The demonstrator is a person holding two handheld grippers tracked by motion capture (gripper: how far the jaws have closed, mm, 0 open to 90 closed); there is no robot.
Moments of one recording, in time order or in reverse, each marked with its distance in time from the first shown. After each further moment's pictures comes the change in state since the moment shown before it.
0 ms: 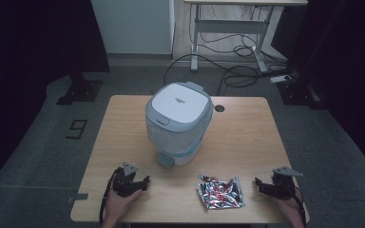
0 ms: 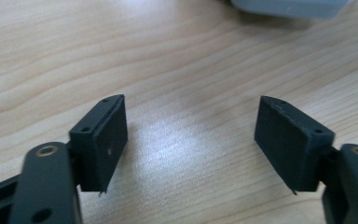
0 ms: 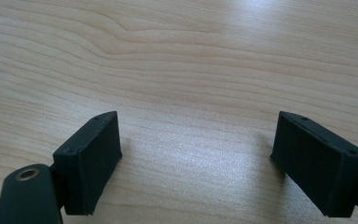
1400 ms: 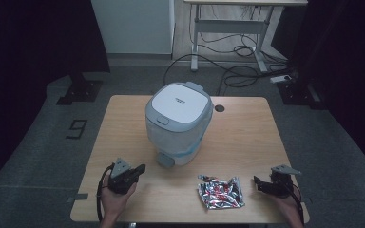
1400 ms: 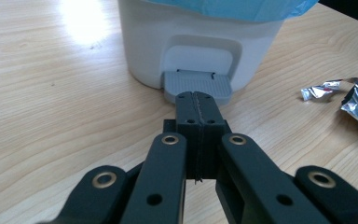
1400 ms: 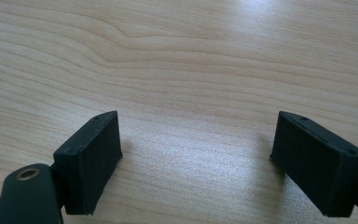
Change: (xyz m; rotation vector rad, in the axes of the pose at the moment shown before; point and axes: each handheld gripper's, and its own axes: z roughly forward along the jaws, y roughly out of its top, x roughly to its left) left arm -0.001 0.022 -0.042 -0.233 -0.196 0.035; right arm 0.002 0.005 0.005 0.000 -0.001 0.001
